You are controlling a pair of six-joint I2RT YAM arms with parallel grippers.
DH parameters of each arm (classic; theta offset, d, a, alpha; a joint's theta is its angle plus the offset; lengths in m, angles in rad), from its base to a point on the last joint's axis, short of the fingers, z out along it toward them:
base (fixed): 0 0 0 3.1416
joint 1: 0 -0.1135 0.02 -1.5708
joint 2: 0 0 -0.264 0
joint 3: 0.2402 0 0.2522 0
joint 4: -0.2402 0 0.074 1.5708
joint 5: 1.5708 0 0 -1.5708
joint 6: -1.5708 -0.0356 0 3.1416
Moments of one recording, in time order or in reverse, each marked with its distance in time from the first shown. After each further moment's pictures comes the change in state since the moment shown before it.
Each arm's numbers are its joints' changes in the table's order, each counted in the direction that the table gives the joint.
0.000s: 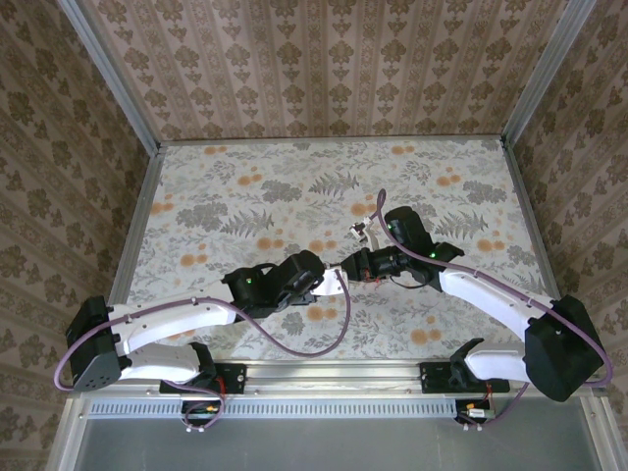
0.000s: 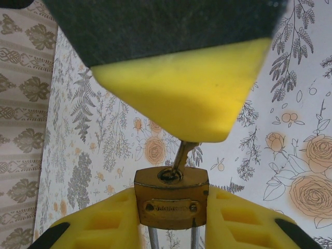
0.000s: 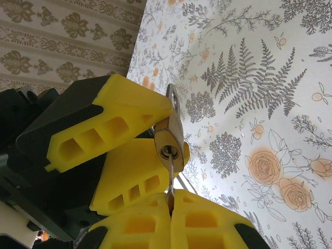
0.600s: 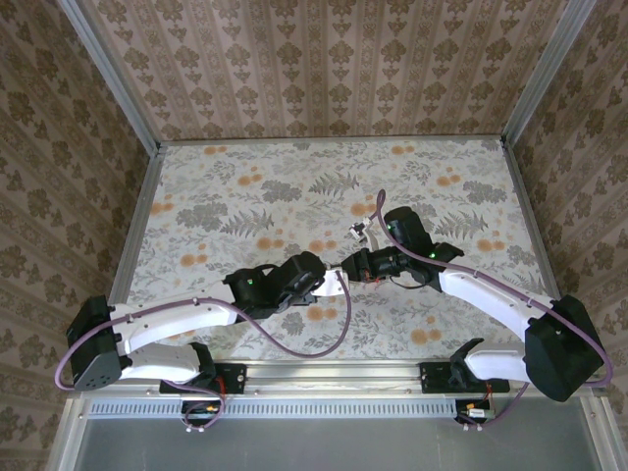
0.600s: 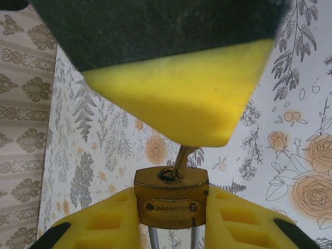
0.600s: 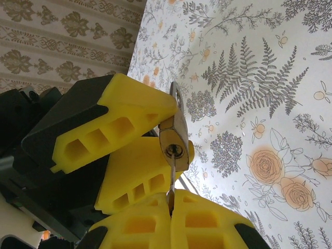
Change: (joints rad) left arm 0.005 -0.006 -0.005 0.010 -0.014 -0.007; right arm -0.005 0.000 0.000 0.000 0.000 -0.004
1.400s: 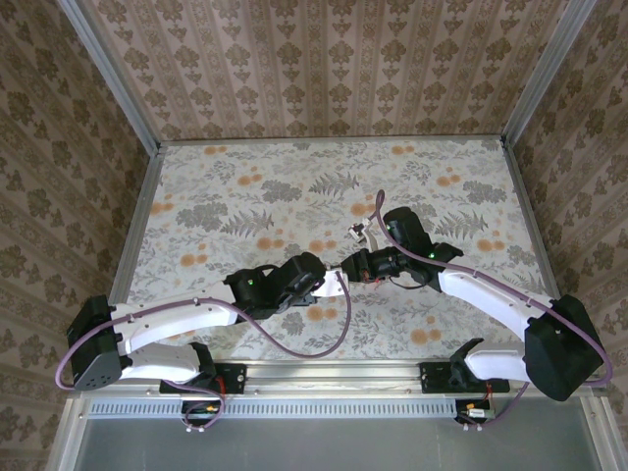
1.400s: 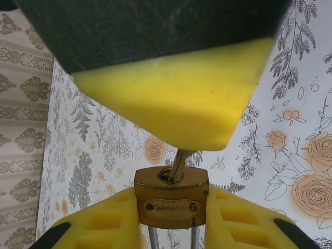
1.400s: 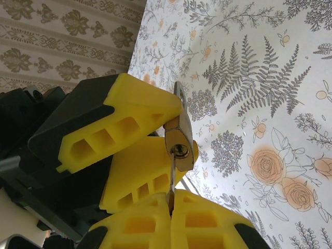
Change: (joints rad) left arm 0.000 0.000 -0.008 0.006 0.000 0.000; right arm -0.005 -0.003 0.000 0.003 -0.001 0.000
